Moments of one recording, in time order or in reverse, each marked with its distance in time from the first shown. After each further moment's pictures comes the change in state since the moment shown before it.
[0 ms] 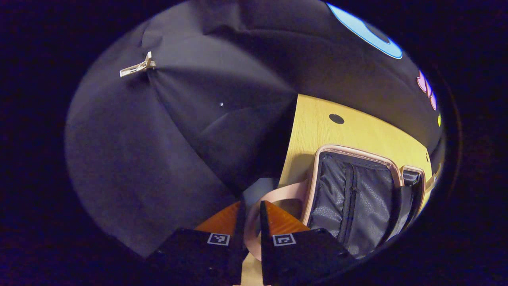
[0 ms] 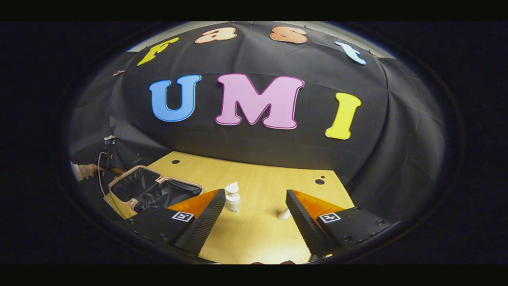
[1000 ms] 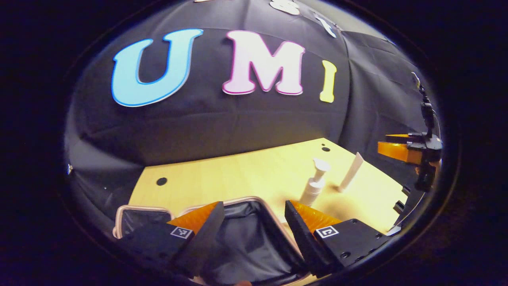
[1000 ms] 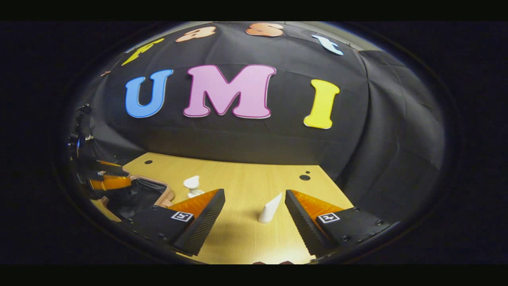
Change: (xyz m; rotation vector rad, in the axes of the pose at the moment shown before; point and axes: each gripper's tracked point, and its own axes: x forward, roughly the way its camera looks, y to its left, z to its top) left arm -0.224 -0.520 -0.008 0.419 -0.344 -0.591; right arm 0.063 -0.080 -0.067 0.097 -0.034 -0.133
